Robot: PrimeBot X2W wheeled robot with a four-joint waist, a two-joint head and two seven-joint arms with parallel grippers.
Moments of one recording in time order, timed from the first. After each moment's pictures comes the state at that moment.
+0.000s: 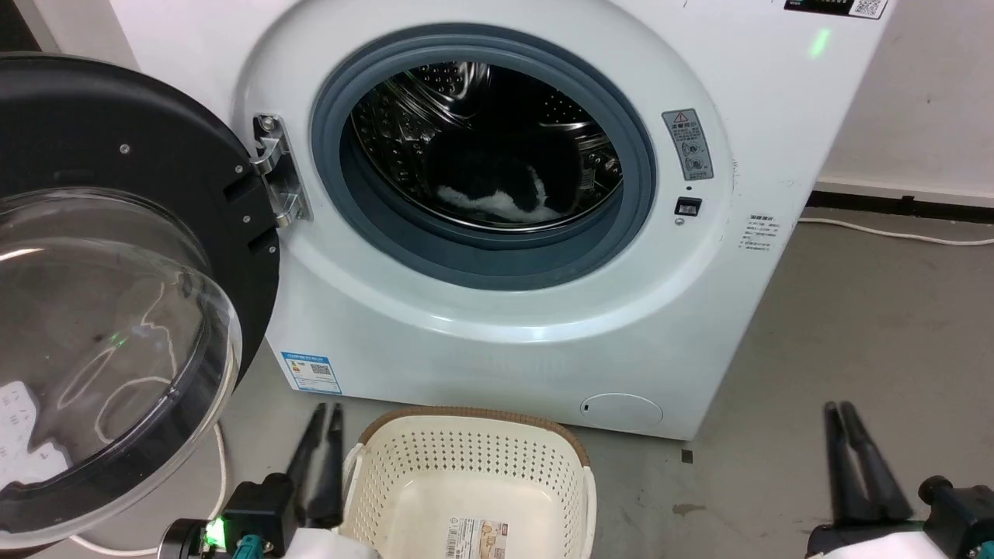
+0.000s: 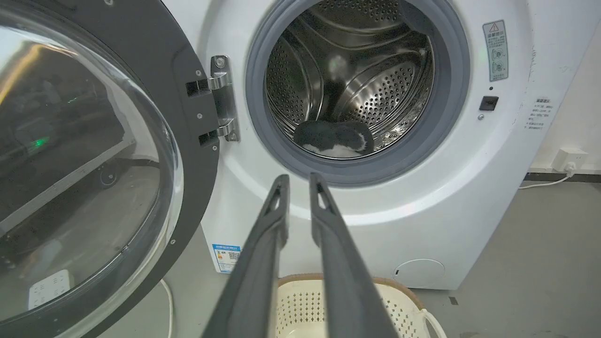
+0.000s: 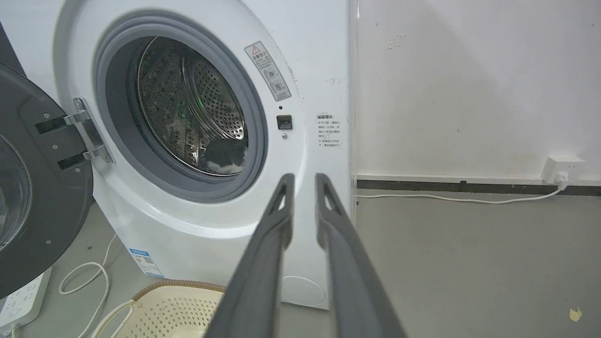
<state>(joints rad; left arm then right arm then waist) 0.02 0.14 -0.18 0.10 -0.19 0.10 -0.26 0.08 -0.05 -0.08 0.05 0.16 0.13 -0.26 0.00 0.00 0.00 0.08</state>
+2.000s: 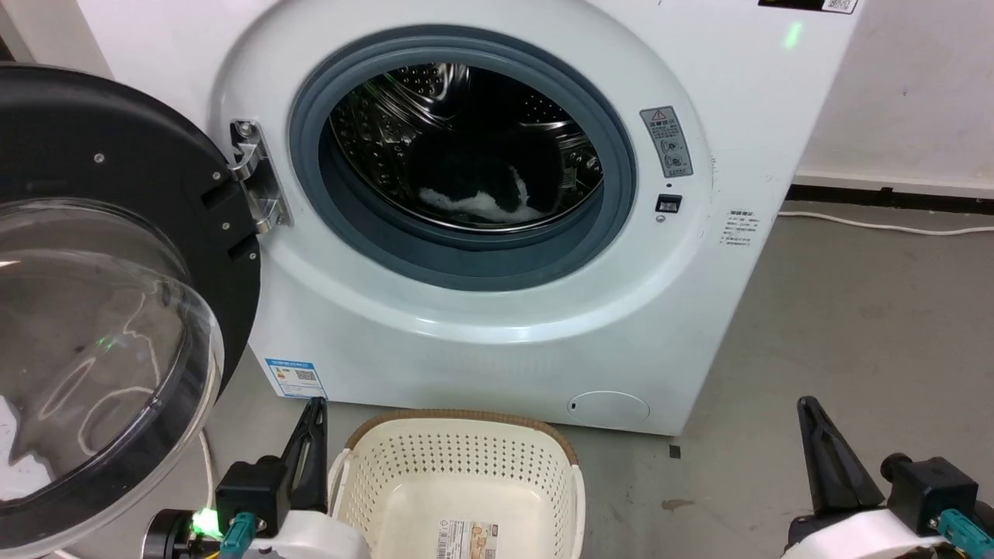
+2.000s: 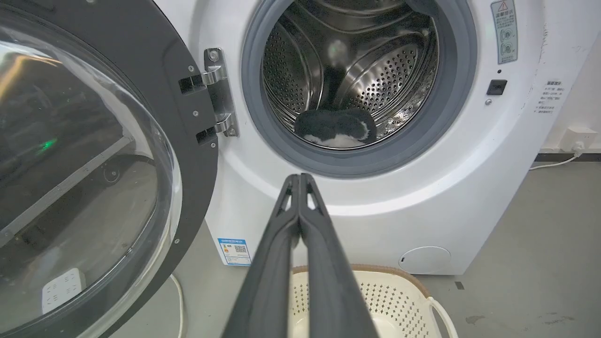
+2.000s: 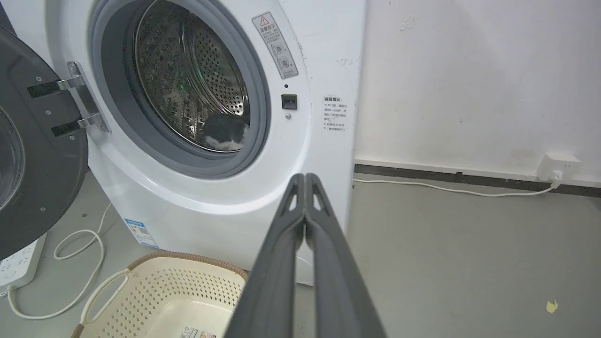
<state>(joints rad) 0.02 0.10 -0.10 0.06 -0.11 0.06 -0.14 0.05 -0.05 -0.04 0.03 0.09 0.13 -0.14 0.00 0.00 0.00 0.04</state>
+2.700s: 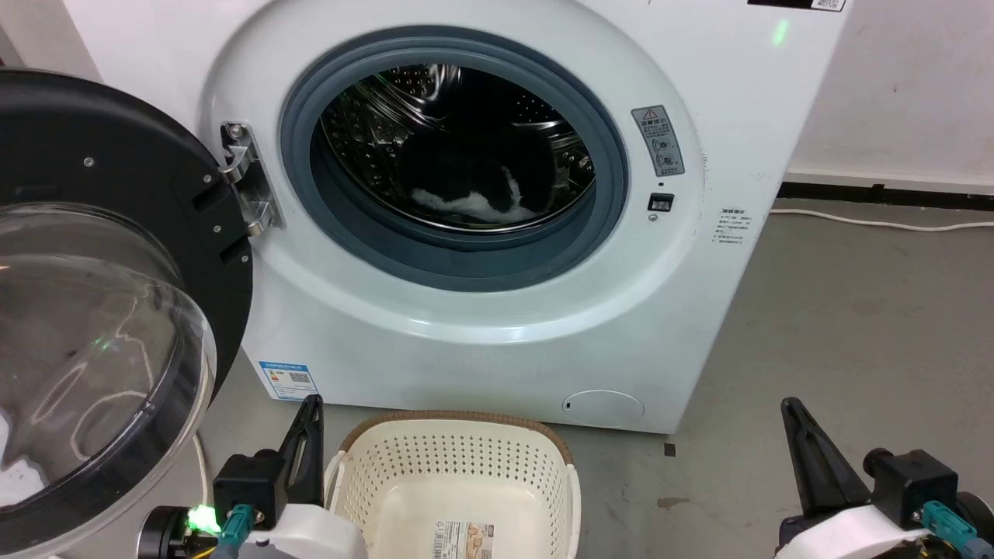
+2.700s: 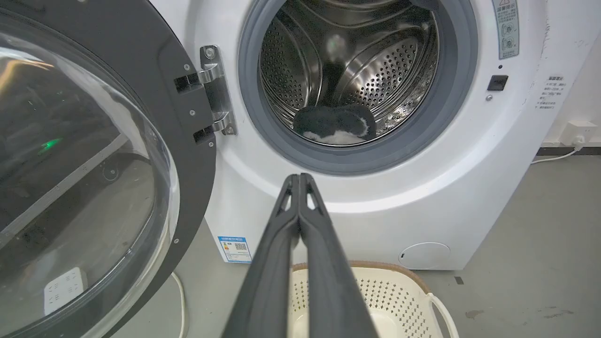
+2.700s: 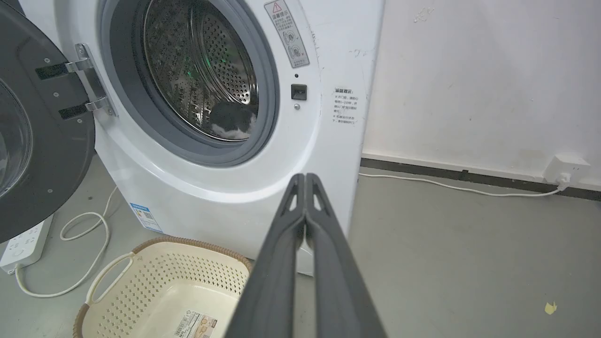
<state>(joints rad) 0.02 0.08 -0.07 0.04 -0.08 0.04 -0.10 0.05 -0.05 -0.03 0.02 0.07 0.13 -0.10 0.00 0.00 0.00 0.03</state>
